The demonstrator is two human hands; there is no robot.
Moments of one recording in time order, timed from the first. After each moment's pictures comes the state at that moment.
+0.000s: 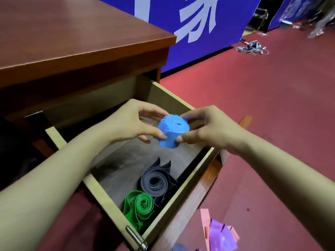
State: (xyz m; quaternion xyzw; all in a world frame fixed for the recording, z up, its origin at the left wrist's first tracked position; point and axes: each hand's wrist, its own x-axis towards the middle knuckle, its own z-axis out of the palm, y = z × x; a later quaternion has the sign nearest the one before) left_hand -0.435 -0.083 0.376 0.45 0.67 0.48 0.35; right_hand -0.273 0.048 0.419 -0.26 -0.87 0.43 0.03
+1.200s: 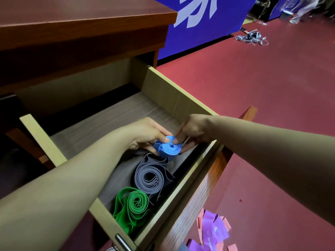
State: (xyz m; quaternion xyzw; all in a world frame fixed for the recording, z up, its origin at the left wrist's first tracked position) left_hand -0.424 -0.026 0.298 0.25 0.68 0.42 0.55; right_hand -0.322 0.084 0.353 -0.45 -0.69 0.51 -0.26
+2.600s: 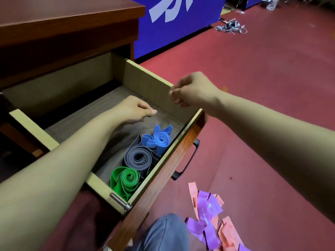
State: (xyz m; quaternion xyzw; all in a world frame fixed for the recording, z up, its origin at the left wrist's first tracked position) left_hand -0.405 -0.032 0.329 0.39 0.77 0.37 0.34; right_hand -0.265 0.064 0.415 -0.39 -0.83 0.39 0.10
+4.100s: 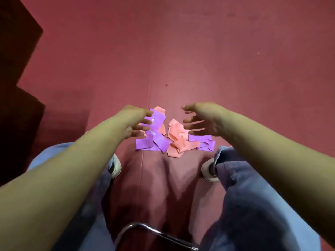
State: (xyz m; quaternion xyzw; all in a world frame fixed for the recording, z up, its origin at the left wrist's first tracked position) left_hand -0.021 -0.005 0.165 0.26 0.74 0.18 0.59; right_hand 0.171 0.020 0.186 -0.70 -0.34 0.63 0.09
